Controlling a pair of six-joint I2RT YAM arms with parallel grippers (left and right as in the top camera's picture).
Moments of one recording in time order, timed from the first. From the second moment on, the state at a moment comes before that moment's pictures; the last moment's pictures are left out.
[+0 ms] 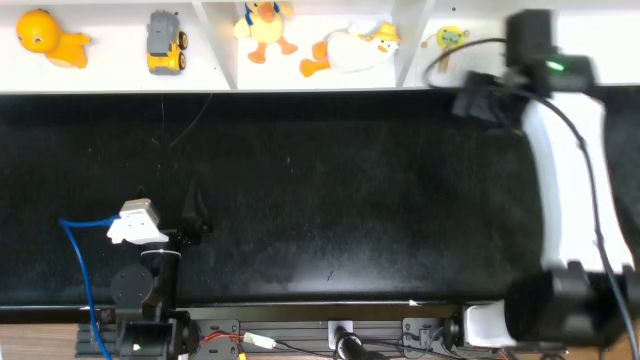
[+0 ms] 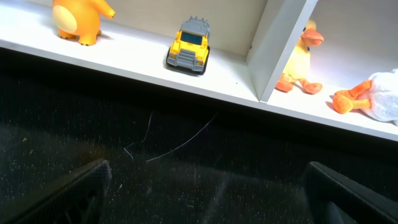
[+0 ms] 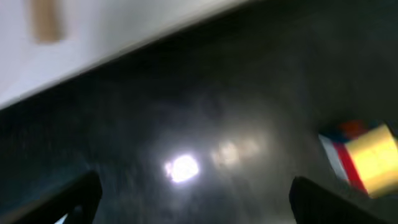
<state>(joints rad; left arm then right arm) 0.00 0.01 0.01 -0.08 -0.04 -0.26 -0.10 1.62 1.59 -1.24 0.13 0.39</state>
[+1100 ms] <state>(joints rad) 0.00 0.01 0.01 -0.08 -0.04 -0.26 -0.70 1.55 1.15 -0.94 0.05 0.76</state>
